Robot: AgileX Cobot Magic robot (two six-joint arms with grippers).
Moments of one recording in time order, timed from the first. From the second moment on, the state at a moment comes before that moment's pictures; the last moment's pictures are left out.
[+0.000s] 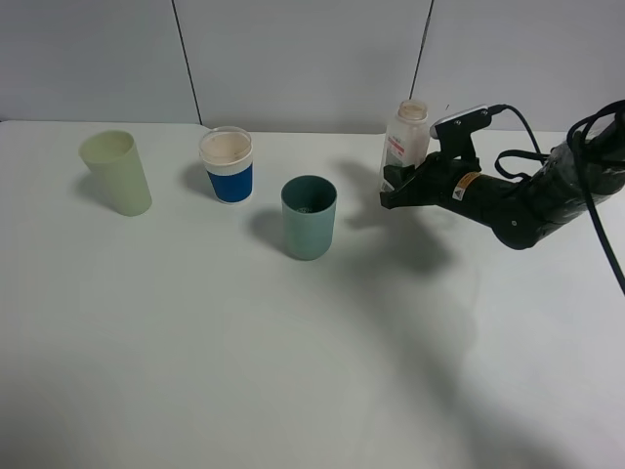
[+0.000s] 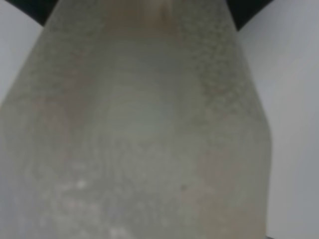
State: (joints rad) left arm 0.04 -0.01 -0.51 -0.02 1.05 0.02; right arm 0.20 2.17 -0.85 -0.32 -0.91 0.04
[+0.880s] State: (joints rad) left arm 0.04 -0.01 -0.51 -0.02 1.05 0.02; right arm 0.20 2.03 -0.85 -0.41 -0.71 0.16
